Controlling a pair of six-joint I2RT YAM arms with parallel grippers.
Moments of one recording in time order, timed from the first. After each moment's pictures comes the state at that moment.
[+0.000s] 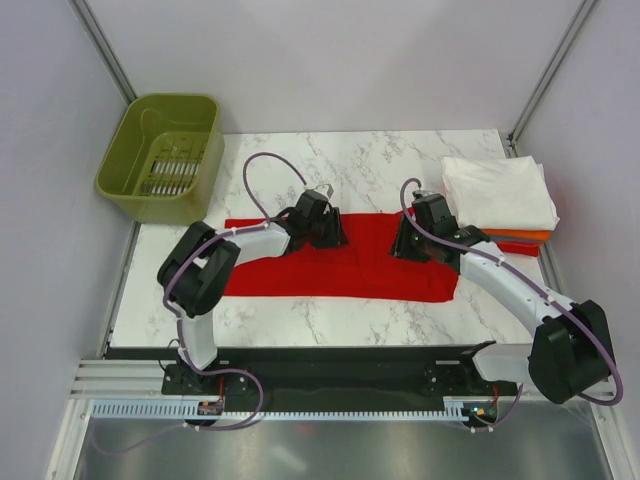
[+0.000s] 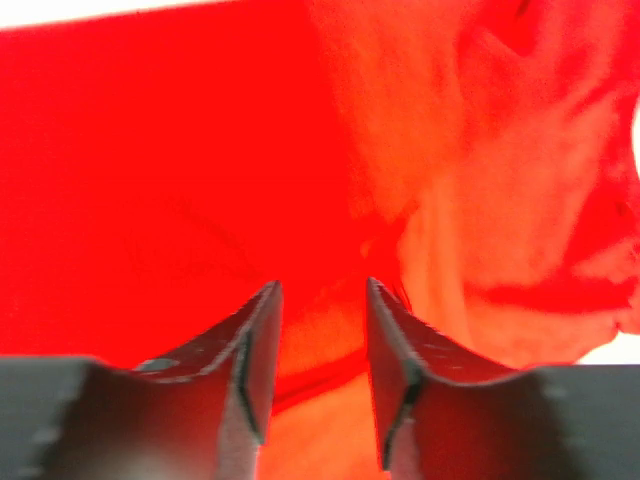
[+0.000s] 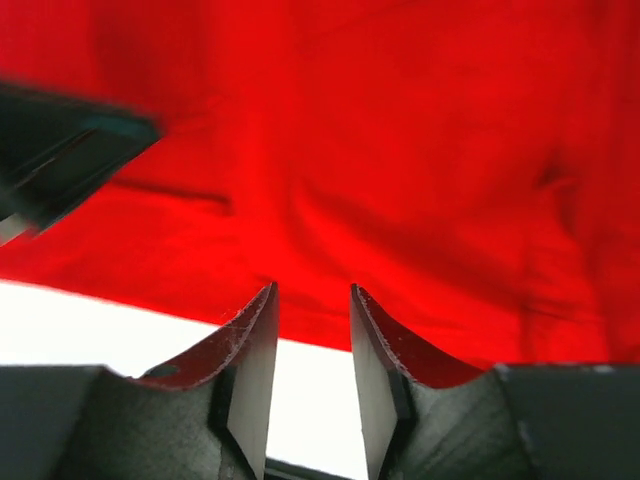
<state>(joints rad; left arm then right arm) -0.65 1.91 1.13 0.04 0.11 -0.62 0.43 1.29 0.89 -0.48 -0.05 0.57</state>
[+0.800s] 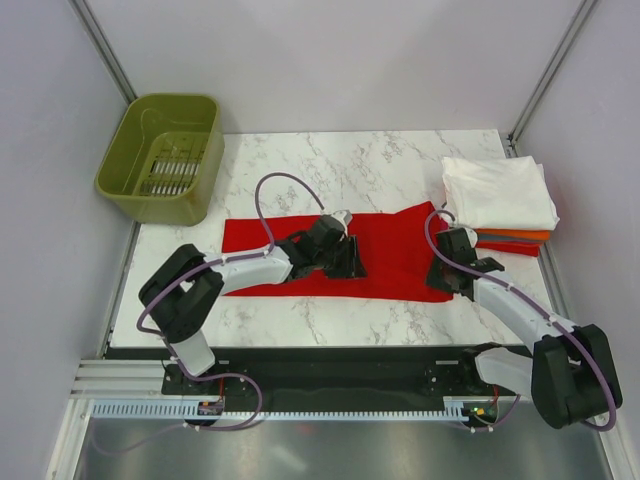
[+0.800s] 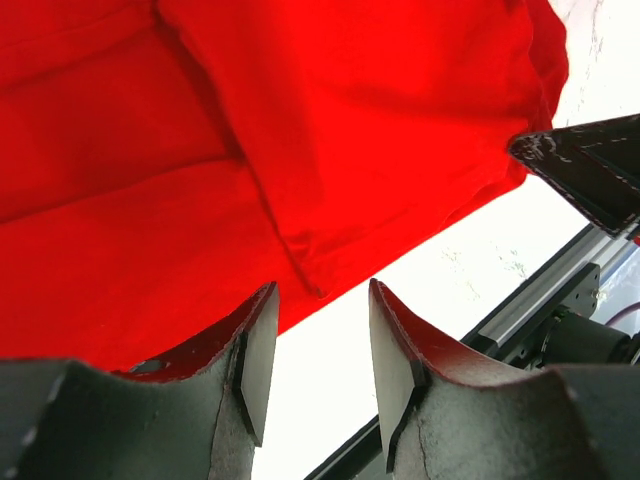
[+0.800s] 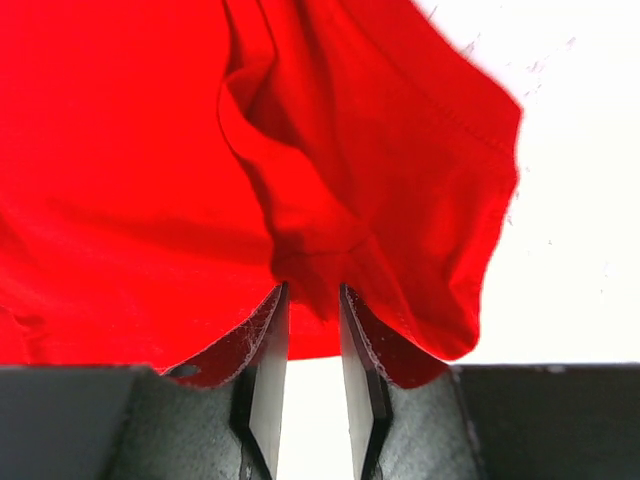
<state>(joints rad) -0.85 1.71 0.99 -0.03 0.14 -0.76 0.28 1.15 0.57 -0.46 0.15 0.61</state>
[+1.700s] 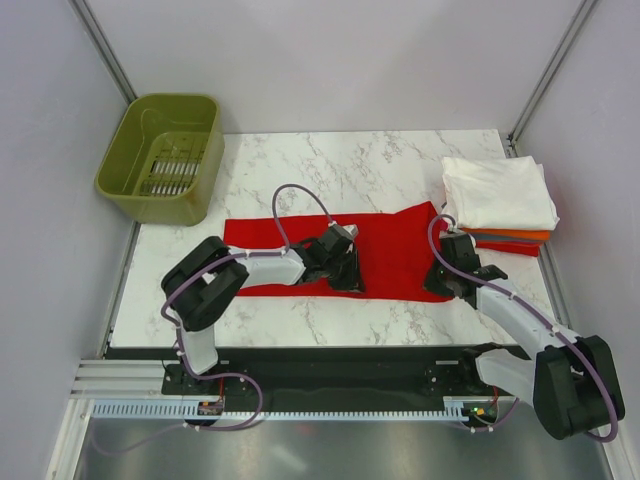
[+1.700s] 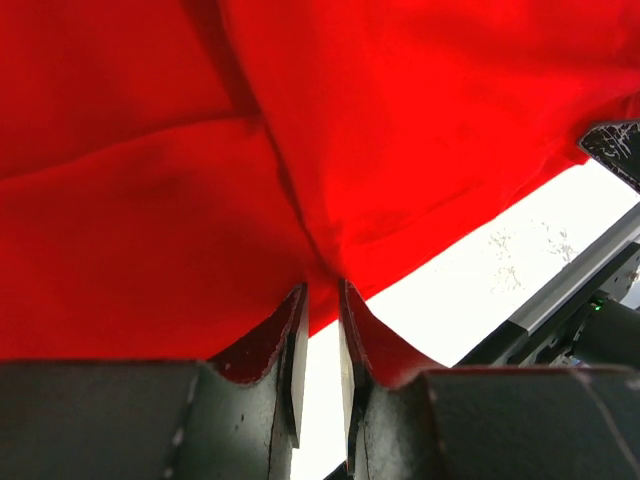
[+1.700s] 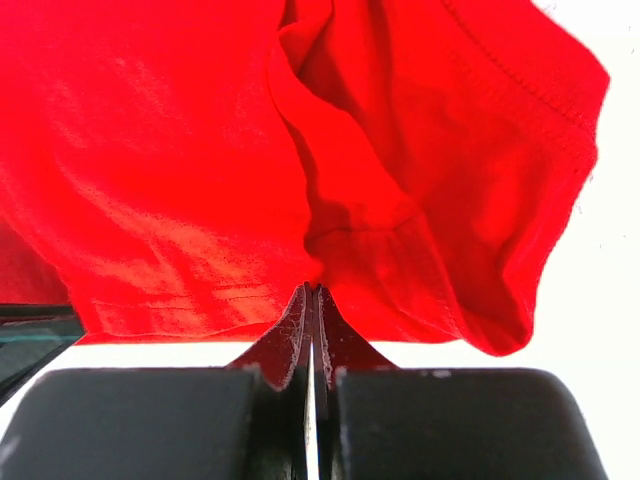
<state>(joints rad) -0.88 1.83 1.00 -0.04 0.20 -0.79 0.26 1.10 0.51 -0.40 0.01 0.62</state>
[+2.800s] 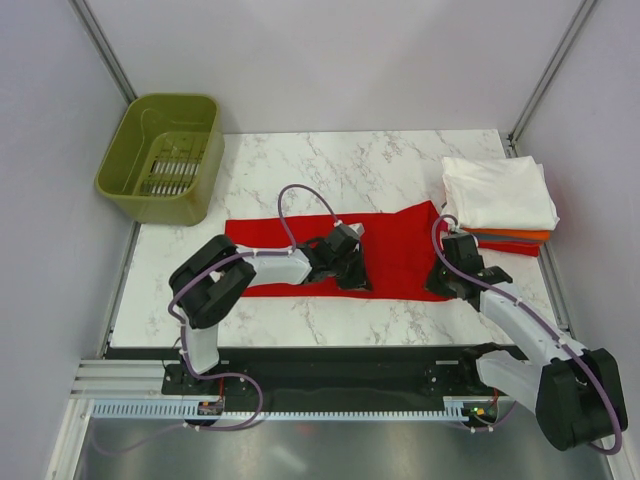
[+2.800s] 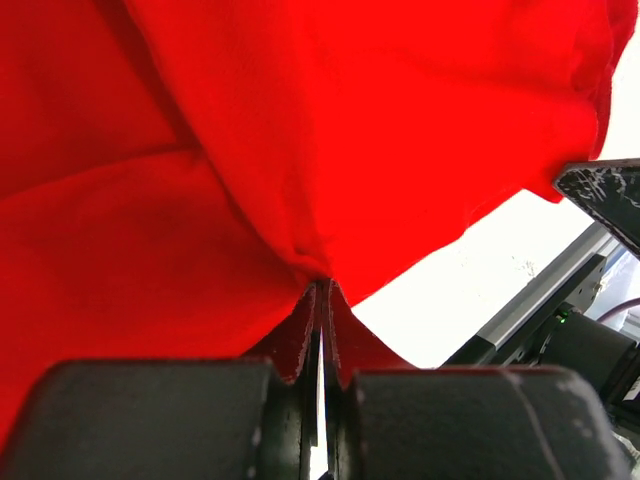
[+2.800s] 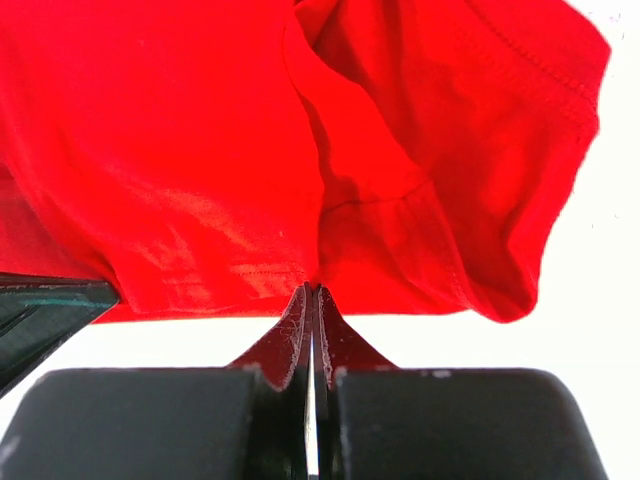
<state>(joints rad) -0.90 1.89 1.05 0.01 0.21 -0.85 0.26 1.04 0.52 -0.45 0.00 0.62</state>
